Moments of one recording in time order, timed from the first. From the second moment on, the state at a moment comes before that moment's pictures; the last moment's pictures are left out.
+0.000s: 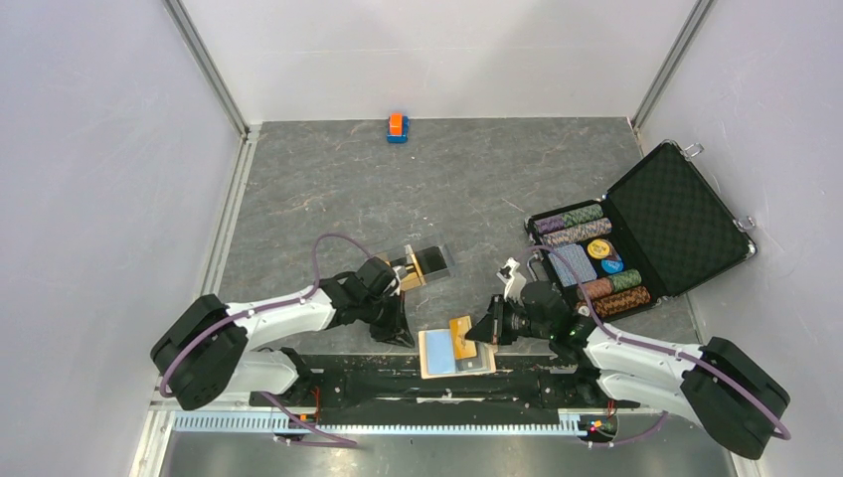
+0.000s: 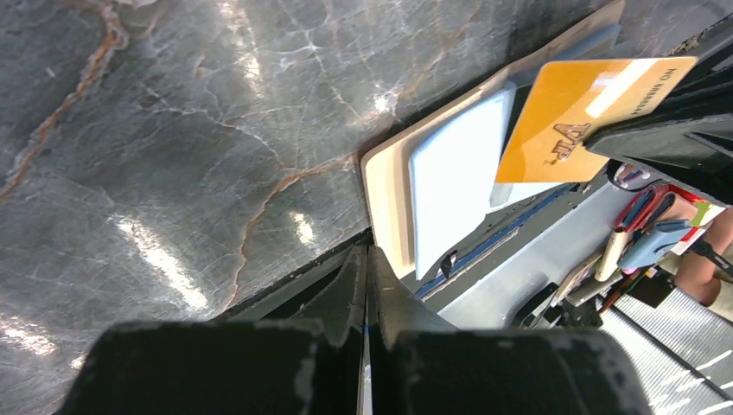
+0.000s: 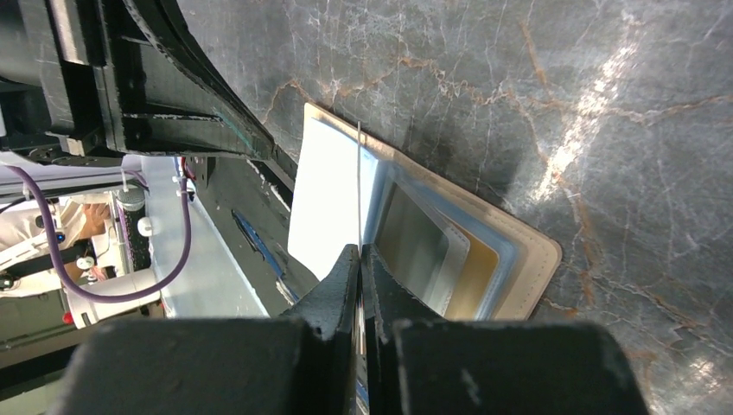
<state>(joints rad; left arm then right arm) -0.80 1.28 0.49 -0.29 0.41 -0.85 0.80 0.98 0.13 0.29 -0.36 0.88</state>
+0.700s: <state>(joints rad) -0.98 1.36 0.53 -0.30 0.27 -0.86 0.88 1.03 0.12 0.29 -0.31 1.01</state>
